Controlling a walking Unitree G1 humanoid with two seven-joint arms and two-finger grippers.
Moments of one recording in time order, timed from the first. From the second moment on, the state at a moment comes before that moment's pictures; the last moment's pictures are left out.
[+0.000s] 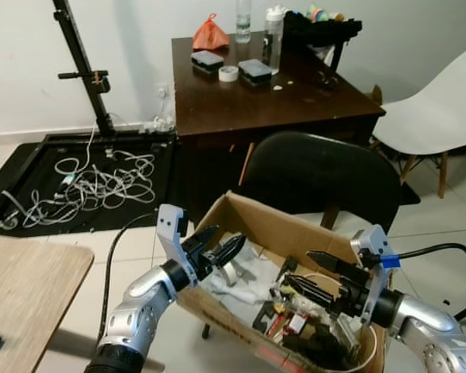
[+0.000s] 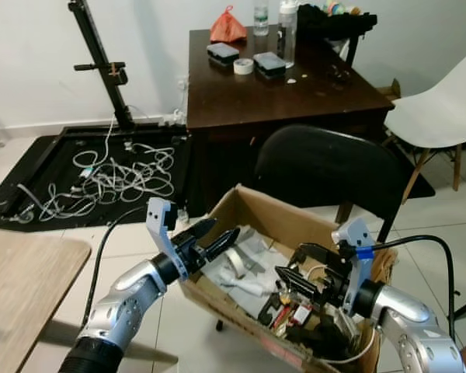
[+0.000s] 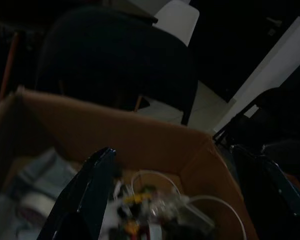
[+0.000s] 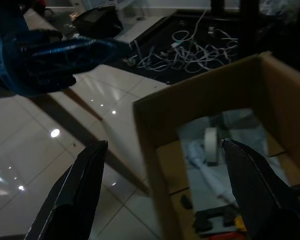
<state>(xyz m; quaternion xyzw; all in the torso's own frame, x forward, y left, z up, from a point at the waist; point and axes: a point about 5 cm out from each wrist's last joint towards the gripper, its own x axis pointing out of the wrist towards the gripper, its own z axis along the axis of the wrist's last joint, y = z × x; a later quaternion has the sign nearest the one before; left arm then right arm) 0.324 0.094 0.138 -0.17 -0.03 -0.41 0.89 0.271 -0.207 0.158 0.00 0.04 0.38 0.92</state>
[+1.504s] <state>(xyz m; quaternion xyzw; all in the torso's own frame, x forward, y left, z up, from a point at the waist) 0.244 0.182 -0.037 0.10 0.35 -0.23 0.90 0.242 -0.258 -0.016 0.01 0.33 0.04 0.94</state>
